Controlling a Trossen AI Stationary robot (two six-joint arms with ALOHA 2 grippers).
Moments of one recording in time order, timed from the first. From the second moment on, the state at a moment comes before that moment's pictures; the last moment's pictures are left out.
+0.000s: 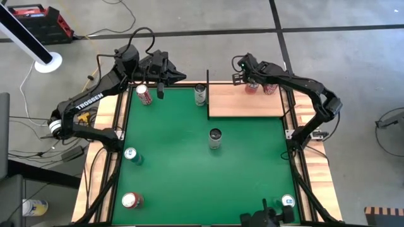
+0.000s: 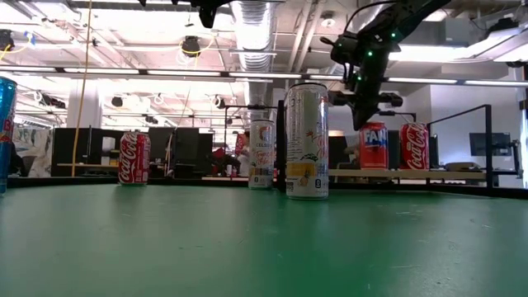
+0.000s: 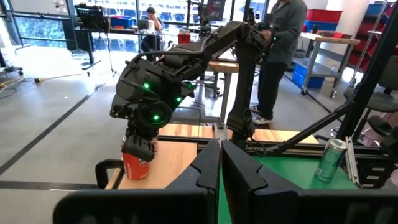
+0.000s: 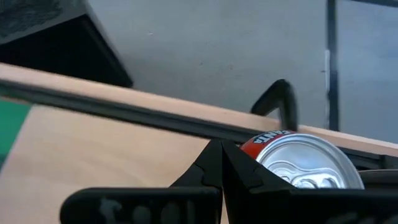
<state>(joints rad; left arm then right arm) 0.67 1.25 1.26 0.01 0.65 -0.06 -0.75 1.59 1.29 -0.67 0.41 0.51</state>
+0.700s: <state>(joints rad) 0.67 1.25 1.26 0.00 0.65 -0.05 -0.80 1.50 1.29 -0.64 0.39 0.46</state>
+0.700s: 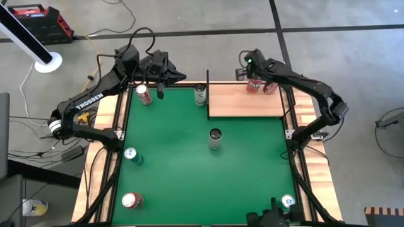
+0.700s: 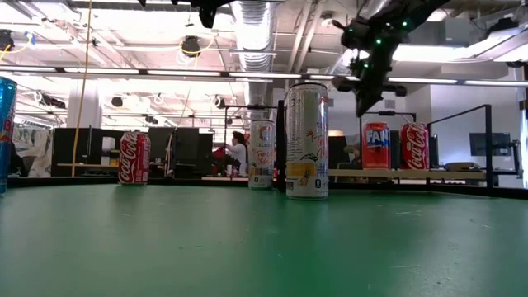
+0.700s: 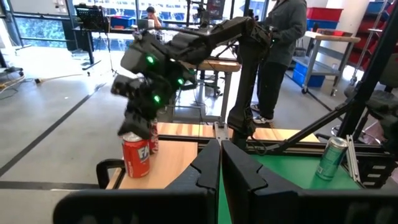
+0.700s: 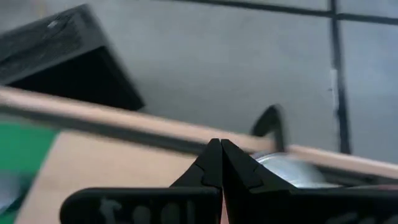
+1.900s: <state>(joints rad) 0.67 1.25 1.26 0.00 0.64 -0.06 -0.99 1.49 1.29 -0.63 0.10 0.19</state>
